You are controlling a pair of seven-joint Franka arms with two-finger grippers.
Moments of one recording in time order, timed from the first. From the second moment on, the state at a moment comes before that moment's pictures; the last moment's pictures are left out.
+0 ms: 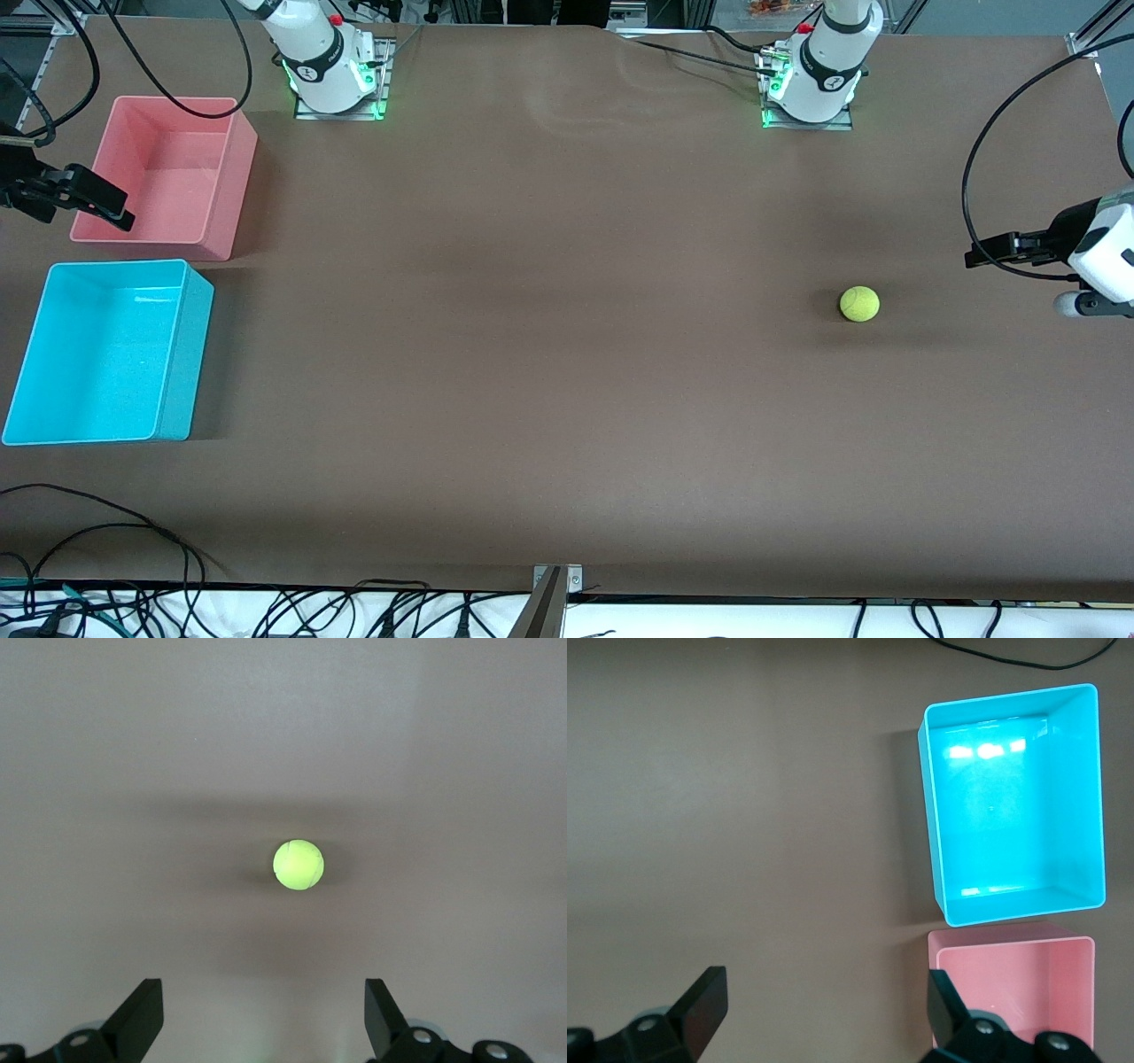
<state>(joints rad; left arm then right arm) 0.17 0.17 -0.04 -1.62 -0.01 1.57 0.06 -0.05 0.02 0.02 -1.57 -0.02 1.60 0.07</state>
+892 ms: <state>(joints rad) 0.18 0.23 -0.02 -1.87 -0.01 1.90 0.06 -0.05 0.02 0.02 -1.56 -0.02 1.60 0.07</state>
